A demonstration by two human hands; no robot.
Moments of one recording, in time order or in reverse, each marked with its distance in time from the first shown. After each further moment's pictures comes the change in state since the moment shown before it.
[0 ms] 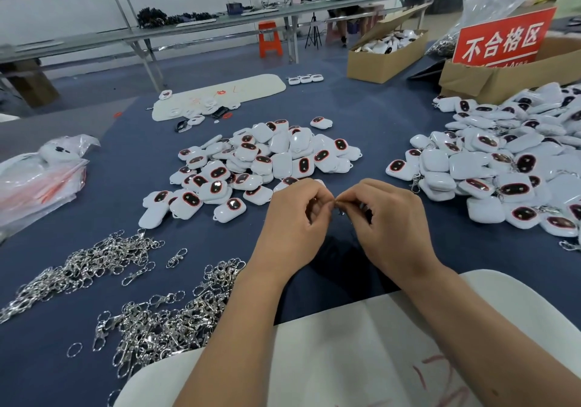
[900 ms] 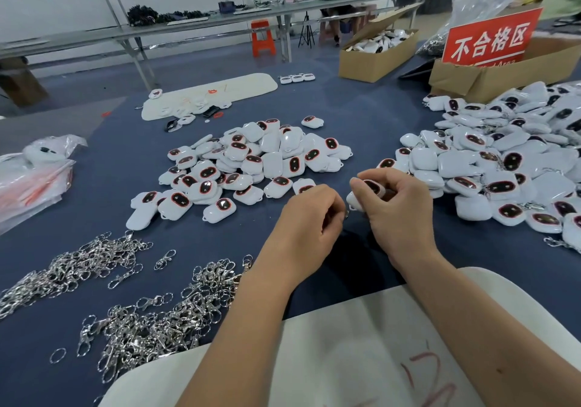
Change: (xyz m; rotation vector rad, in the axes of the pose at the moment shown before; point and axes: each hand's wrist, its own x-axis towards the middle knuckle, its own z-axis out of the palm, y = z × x) left_hand -0.001 0.011 0.015 0.102 -0.159 0.118; right_hand 0.006 0.022 0.004 0.399 0.186 0.587
